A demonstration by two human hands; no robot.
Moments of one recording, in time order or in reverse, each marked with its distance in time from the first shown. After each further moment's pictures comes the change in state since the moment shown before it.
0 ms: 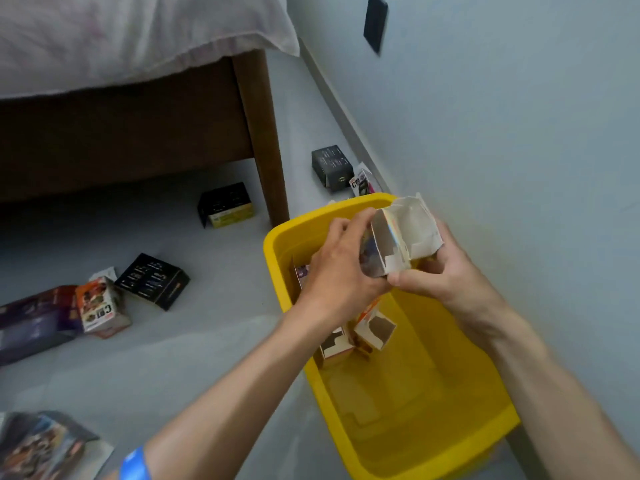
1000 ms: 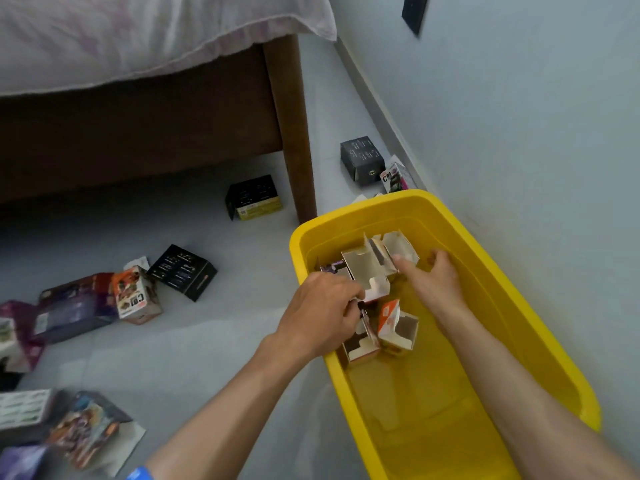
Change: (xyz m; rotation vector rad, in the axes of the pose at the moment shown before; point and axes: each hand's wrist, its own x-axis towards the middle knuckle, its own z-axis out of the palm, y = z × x) left_hand -0.038 -0.076 -0.023 0.531 -0.176 0.108; right_hand 0.065 0.095 0.051 -0.333 0.395 0.422
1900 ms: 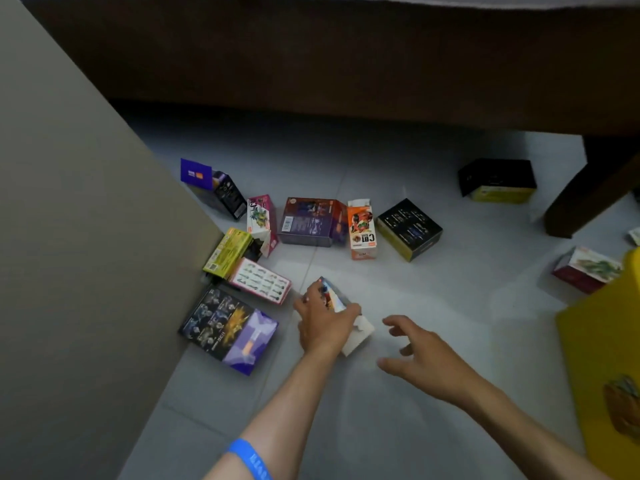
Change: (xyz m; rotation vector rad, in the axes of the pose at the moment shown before) left_hand -0.250 -0.235 -0.005 -0.645 0.373 -1.437; right_hand -0.215 -0.046 0.266 -0.602 -1.048 -0.425
